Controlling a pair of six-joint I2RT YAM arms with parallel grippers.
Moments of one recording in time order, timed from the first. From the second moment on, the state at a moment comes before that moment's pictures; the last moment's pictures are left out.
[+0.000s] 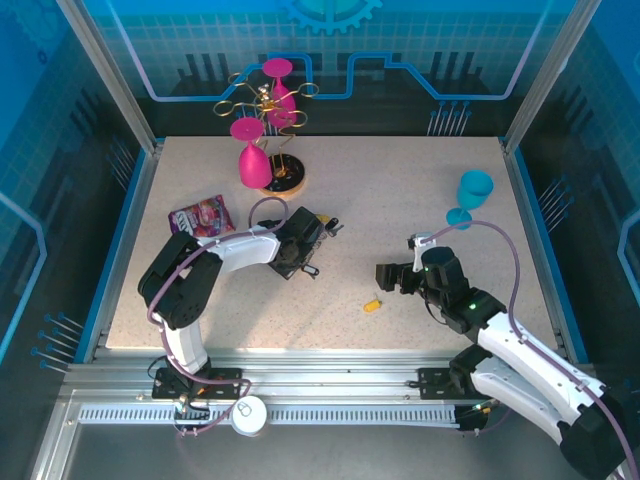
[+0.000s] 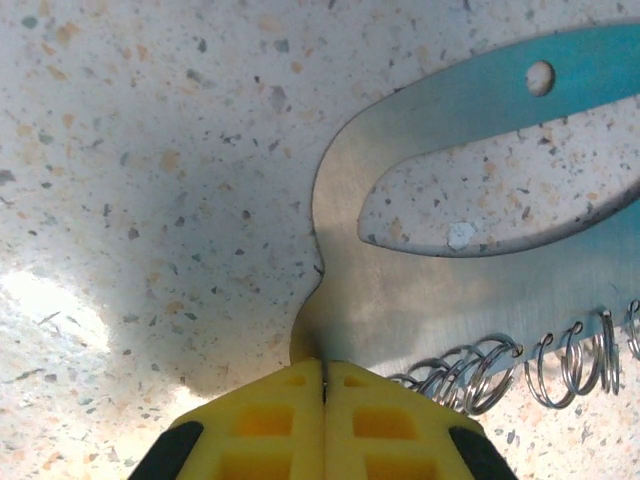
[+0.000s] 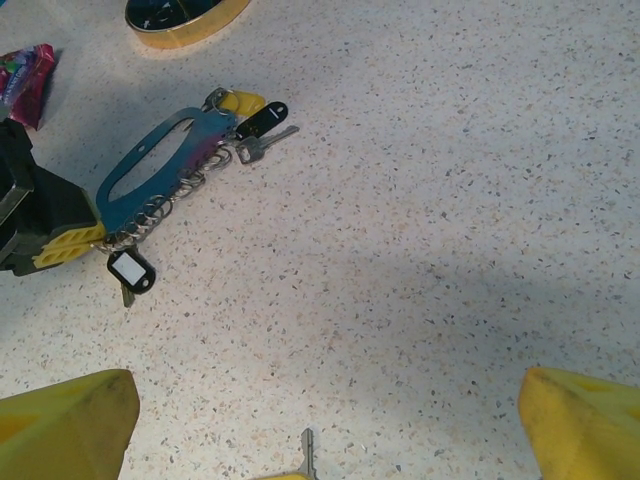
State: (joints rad) left arm -0.60 1.81 1.09 -0.54 -0.17 -1.49; right arm 0.55 0.77 0.47 -0.31 0.08 0.38
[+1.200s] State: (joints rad) left arm -0.61 1.53 0.77 -0.08 0.34 -0.80; right arm 0.55 1.26 0.59 0.02 -0.36 0.43
